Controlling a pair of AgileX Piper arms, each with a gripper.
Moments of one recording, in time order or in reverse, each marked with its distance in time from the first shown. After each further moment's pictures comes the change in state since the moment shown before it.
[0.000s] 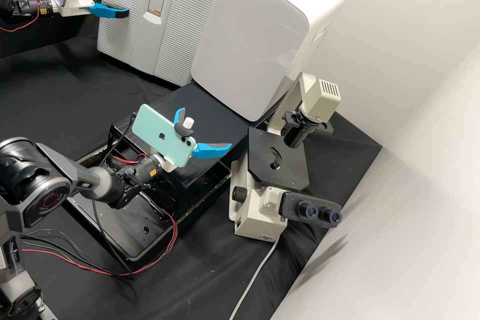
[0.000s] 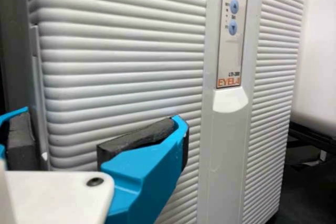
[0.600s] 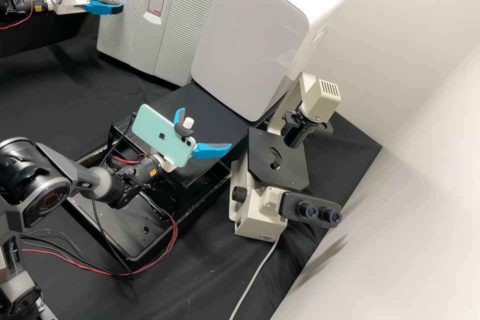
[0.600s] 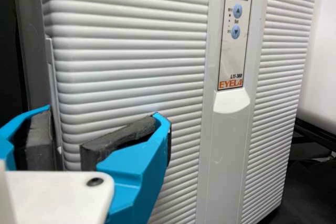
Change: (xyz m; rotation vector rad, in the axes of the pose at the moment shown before) left arm -0.017 0.016 0.022 0.008 0.074 -0.036; right arm 0.000 0.000 0.000 0.000 0.000 0.000
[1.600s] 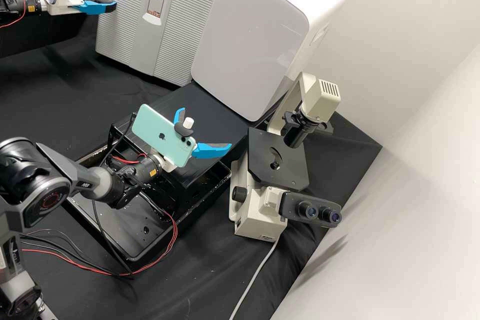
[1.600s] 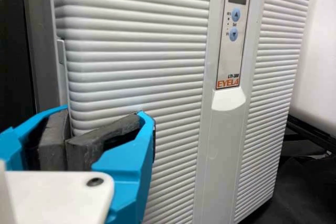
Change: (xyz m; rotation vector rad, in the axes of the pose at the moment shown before) left arm -0.023 0.002 0.013 -0.025 0.015 -0.022; right arm 0.000 0.000 0.000 0.000 -0.001 -0.001
